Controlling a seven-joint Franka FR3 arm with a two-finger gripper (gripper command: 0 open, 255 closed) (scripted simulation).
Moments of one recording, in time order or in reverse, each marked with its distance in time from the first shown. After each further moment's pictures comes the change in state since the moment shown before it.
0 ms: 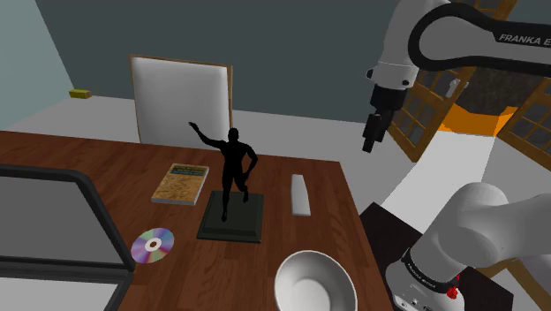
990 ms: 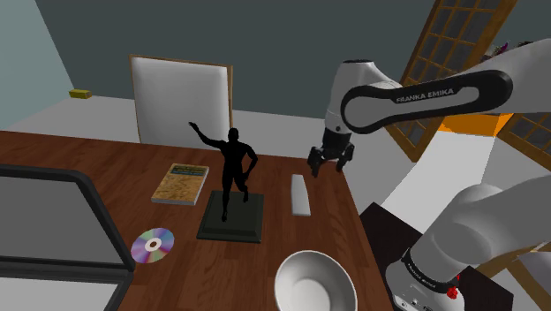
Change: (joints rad) arm -0.093 0.280 0.222 -0.168 0.112 0.516 0.481
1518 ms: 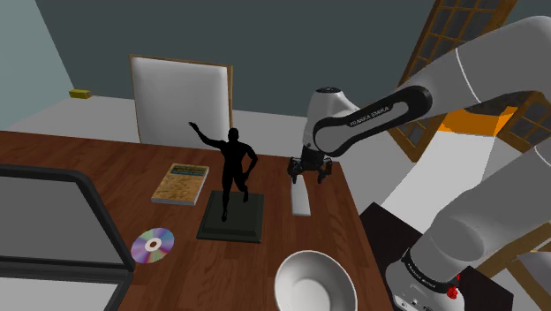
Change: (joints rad) arm -0.097 0.325 0.111 0.037 -0.061 0.319 0.331
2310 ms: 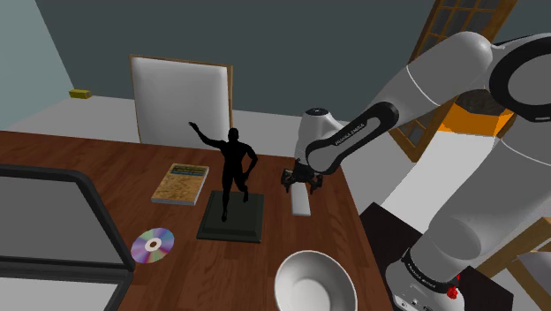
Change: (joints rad) arm -0.038 0.231 0.023 0.015 -0.128 0.216 0.199
